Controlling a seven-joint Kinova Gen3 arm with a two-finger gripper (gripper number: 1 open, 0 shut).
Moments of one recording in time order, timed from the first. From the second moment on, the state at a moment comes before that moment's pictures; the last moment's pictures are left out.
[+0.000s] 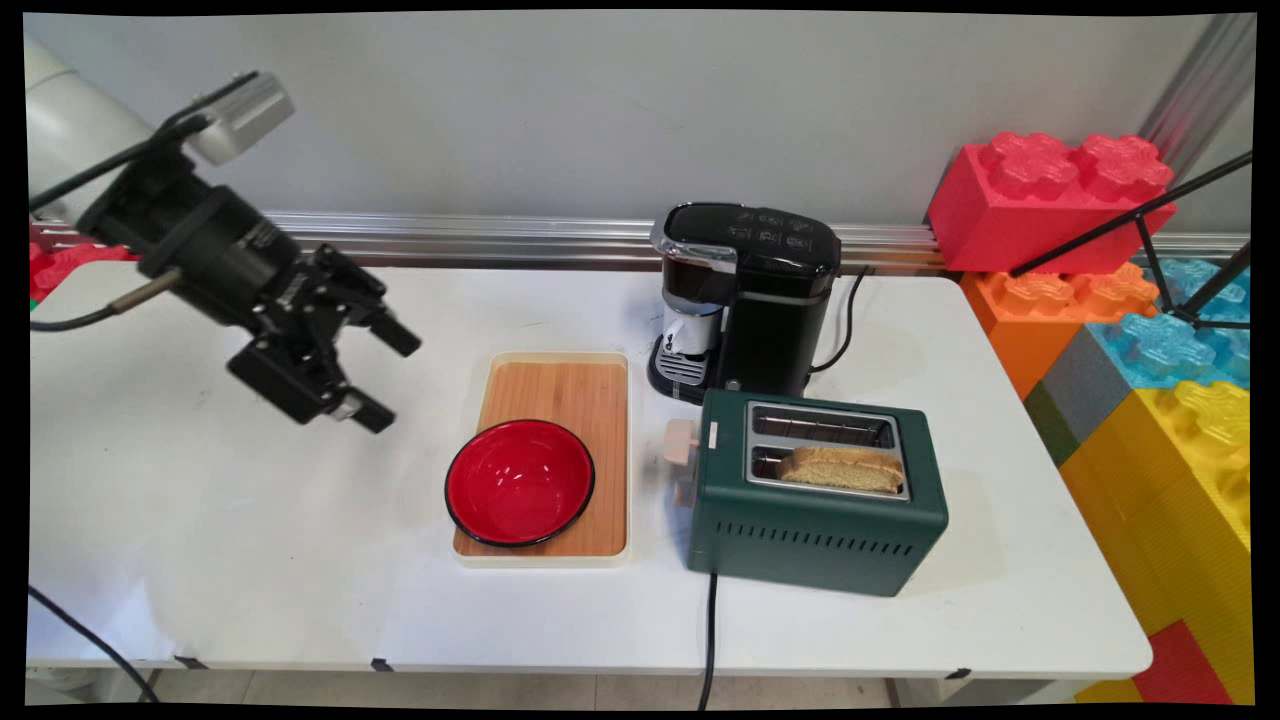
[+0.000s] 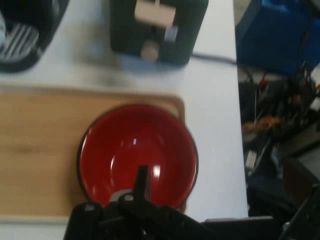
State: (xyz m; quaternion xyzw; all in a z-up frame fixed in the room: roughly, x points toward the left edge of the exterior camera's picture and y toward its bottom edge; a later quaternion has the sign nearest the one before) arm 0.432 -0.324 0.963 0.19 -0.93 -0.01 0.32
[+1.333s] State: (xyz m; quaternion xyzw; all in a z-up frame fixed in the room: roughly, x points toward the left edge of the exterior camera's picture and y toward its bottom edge) arm 0.404 -0.370 0.957 0.15 -0.91 -0.02 0.39
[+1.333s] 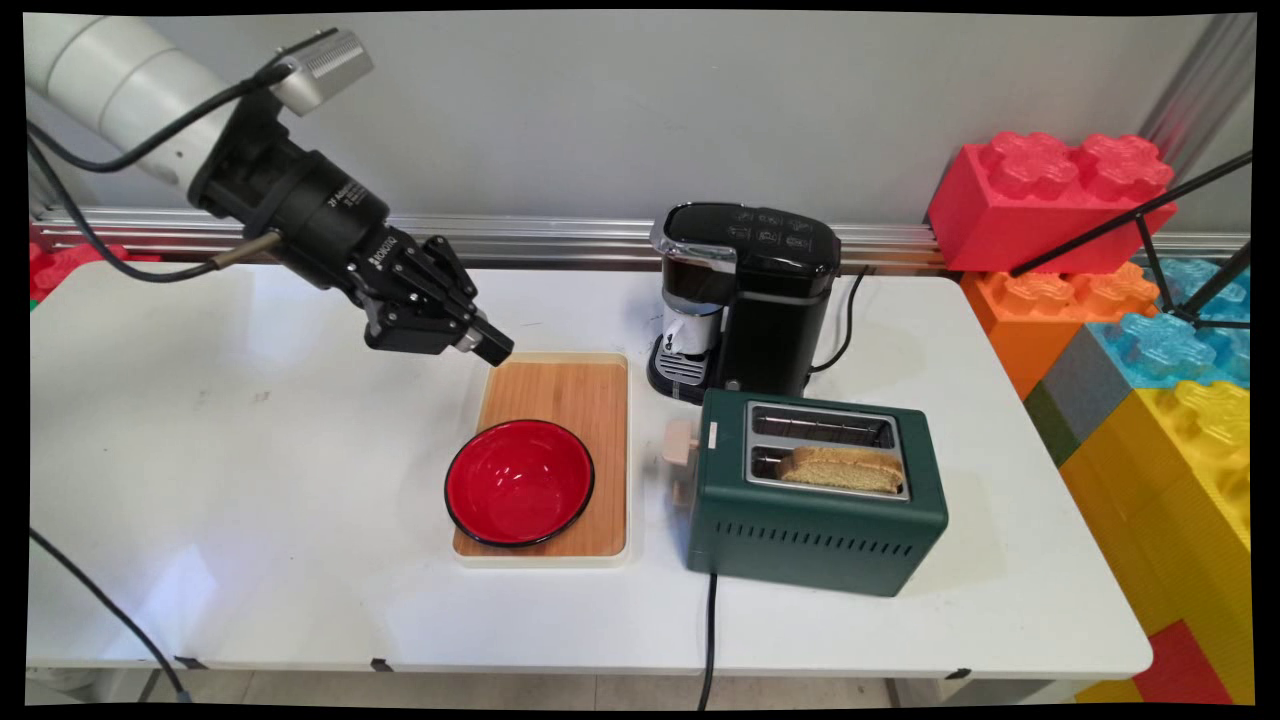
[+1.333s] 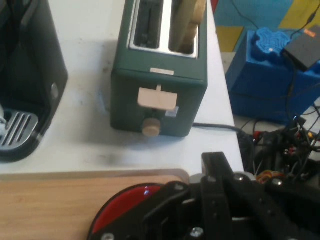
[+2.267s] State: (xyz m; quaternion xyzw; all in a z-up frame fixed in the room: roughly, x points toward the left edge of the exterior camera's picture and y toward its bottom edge) arm 0.364 -0.397 0.890 0.12 -0.89 -0.02 0.44
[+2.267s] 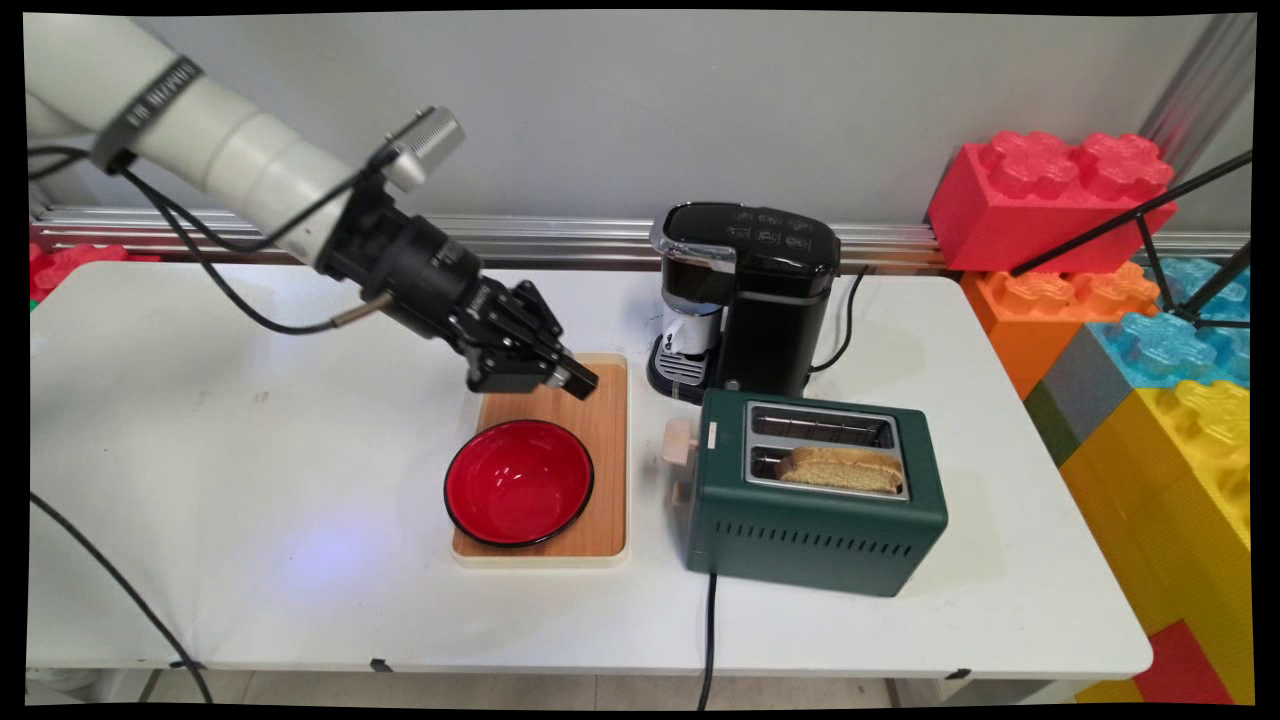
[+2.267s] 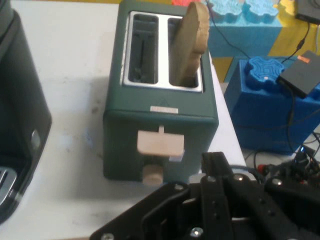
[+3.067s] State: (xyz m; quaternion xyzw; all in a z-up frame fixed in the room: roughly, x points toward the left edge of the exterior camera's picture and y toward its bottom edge) arm 0.325 -0.407 0.837 0.08 -0.88 0.01 0.46
